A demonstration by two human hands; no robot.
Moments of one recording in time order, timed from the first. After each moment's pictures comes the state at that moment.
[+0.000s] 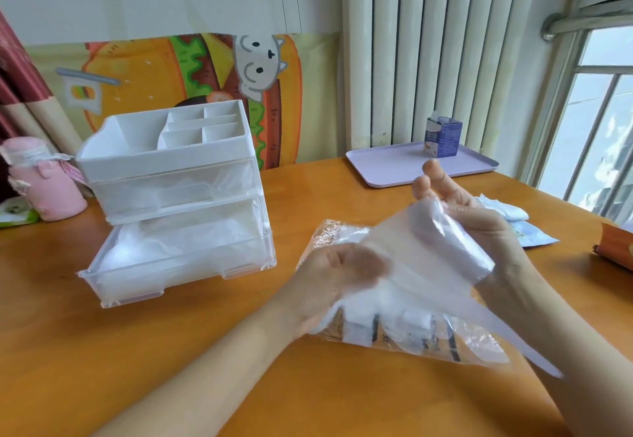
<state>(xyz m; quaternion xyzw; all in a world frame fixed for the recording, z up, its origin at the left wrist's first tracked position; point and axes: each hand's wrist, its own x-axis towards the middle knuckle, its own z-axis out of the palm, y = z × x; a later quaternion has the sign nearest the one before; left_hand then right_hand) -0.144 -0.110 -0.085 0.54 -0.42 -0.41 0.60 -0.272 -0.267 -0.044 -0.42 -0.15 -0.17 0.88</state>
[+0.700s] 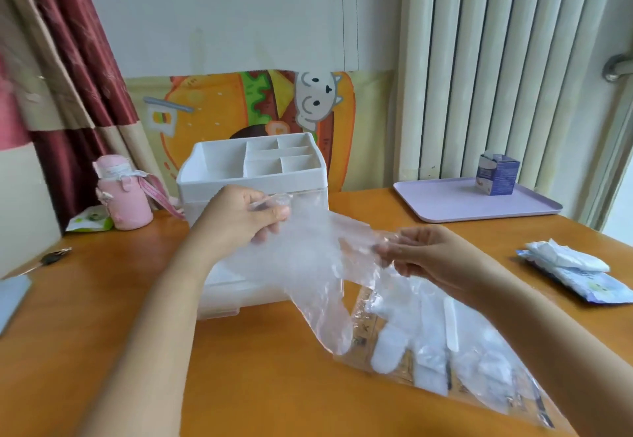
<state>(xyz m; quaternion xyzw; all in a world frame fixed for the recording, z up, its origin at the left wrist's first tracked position) -0.023 -0.004 0.021 0.80 -0.35 -0.01 0.49 -0.197 -0.209 -0.022 -0.75 0.08 -0.15 0.64</state>
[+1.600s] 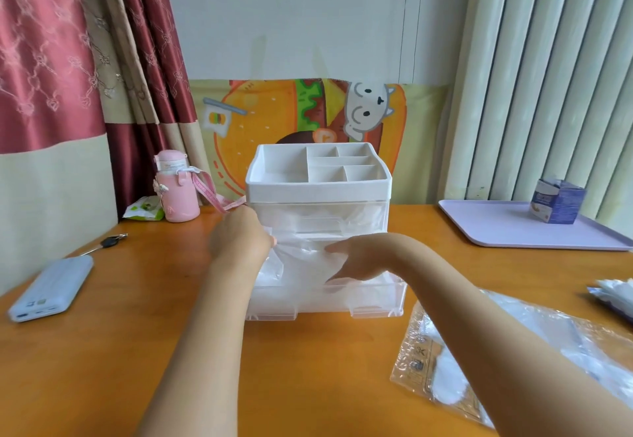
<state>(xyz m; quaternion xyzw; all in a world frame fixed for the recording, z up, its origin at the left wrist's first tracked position) 0.023 0.034 0.006 0.96 -0.09 0.10 0.24 -0.068 -0.115 0.012 -0.99 0.09 0.13 0.07</state>
